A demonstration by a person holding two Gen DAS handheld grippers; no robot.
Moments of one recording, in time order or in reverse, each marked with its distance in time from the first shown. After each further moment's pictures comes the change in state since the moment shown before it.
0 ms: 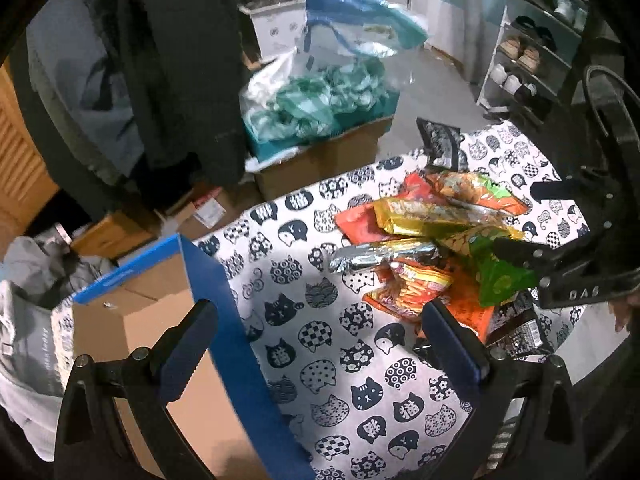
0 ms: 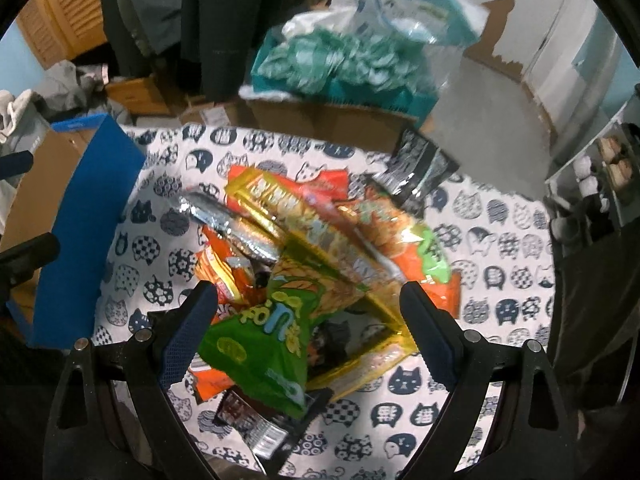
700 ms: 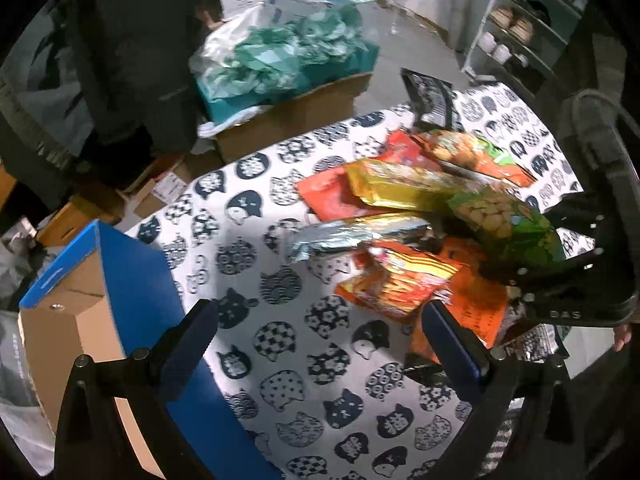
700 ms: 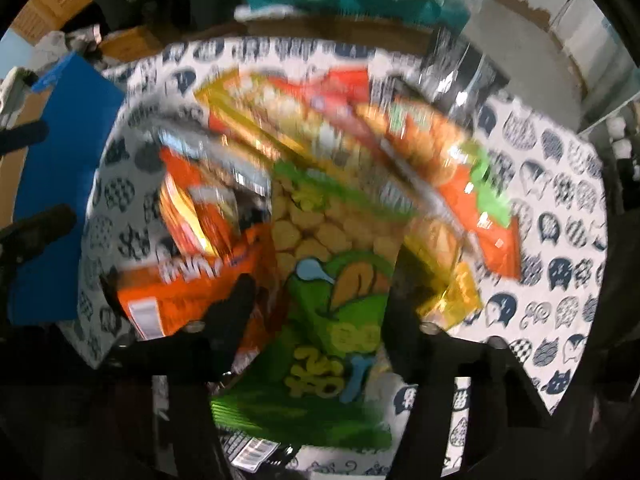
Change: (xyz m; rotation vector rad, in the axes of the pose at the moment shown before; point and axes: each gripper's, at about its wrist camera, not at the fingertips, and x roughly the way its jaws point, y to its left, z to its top) left arm 0.066 -0.027 0.001 0.043 0.124 -0.096; right arm 0.067 -0.021 -0.027 0.032 0.213 0.111
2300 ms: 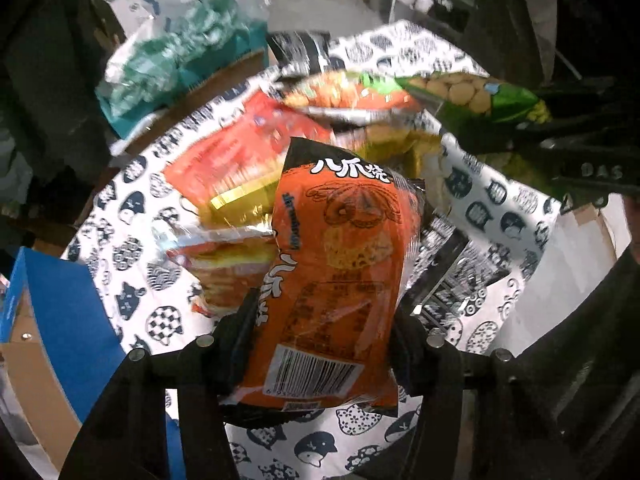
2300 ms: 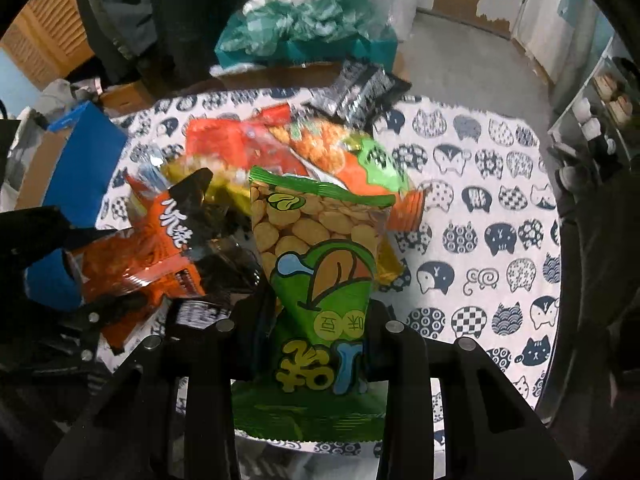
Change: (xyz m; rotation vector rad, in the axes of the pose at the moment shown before) left arm -0.002 -0.099 -0.036 0.207 0.031 -0.080; right arm -0.073 -0.052 -0.054 0.064 -0.233 -0.025
